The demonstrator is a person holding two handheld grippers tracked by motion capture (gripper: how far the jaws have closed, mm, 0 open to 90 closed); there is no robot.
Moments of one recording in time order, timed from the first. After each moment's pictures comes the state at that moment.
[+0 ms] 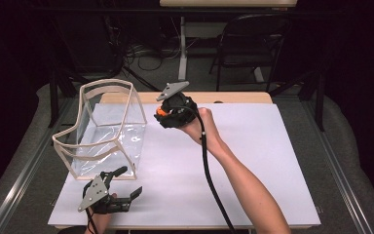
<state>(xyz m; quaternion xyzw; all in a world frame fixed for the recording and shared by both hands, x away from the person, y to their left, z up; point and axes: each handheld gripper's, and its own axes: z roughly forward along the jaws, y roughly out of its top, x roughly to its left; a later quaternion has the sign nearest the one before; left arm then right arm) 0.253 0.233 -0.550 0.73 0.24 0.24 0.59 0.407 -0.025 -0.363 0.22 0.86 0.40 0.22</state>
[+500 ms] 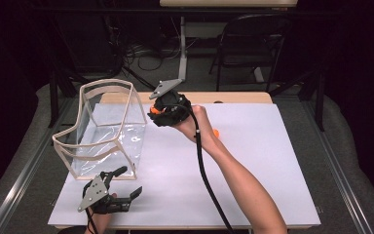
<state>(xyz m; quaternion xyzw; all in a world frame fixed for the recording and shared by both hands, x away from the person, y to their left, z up) 0.253 0.234 -0.550 0.74 0.24 0.24 0.59 0.406 -0.011 -0.355 0.20 0.86 0.41 0.22</state>
